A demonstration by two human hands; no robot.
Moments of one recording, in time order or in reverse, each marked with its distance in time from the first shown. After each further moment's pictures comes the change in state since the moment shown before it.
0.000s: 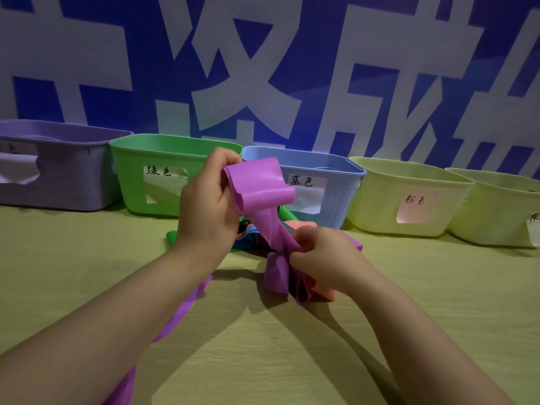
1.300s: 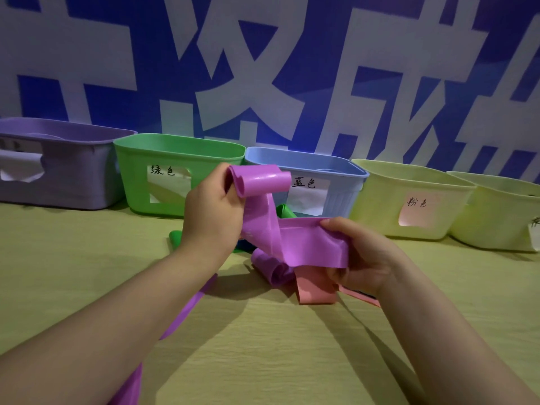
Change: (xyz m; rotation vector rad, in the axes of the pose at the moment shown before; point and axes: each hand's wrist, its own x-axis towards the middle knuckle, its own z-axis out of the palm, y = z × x) left_hand -0.001 -0.002 0.002 0.106 0.053 -0.188; right_hand 0.002 0.016 -0.022 1.452 -0.119 0.543
